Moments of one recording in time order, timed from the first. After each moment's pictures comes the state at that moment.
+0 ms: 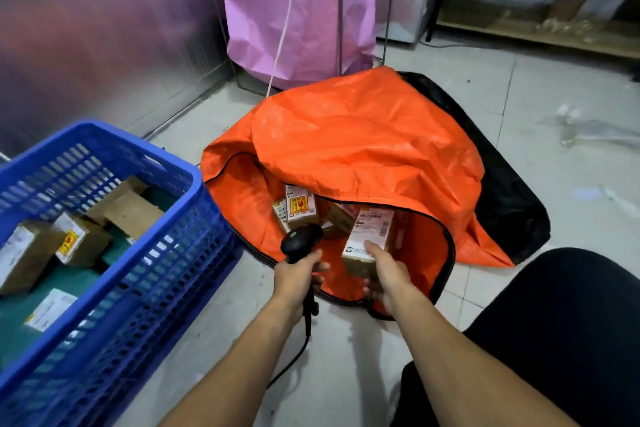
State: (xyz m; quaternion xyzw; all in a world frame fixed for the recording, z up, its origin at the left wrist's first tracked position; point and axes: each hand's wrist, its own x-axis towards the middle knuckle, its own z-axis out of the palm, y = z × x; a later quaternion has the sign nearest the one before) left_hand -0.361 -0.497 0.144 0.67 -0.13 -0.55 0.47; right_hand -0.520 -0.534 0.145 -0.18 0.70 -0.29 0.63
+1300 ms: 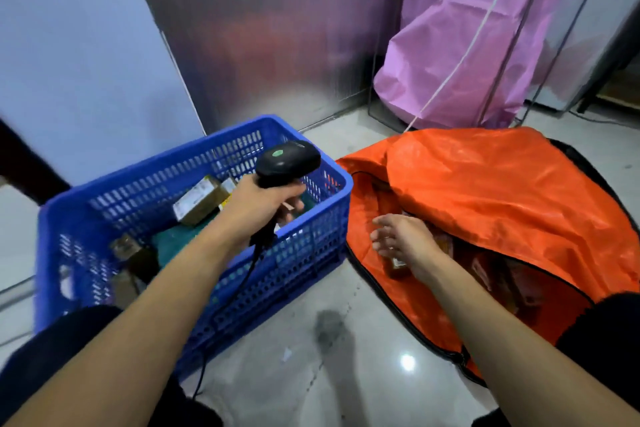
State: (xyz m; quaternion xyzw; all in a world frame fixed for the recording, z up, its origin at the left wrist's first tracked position) left_hand -0.135 -0.388 0.350 0.71 -0.31 -0.34 0.53; right_hand -0.333 -0.526 0.268 -0.49 0.51 -0.20 0.68
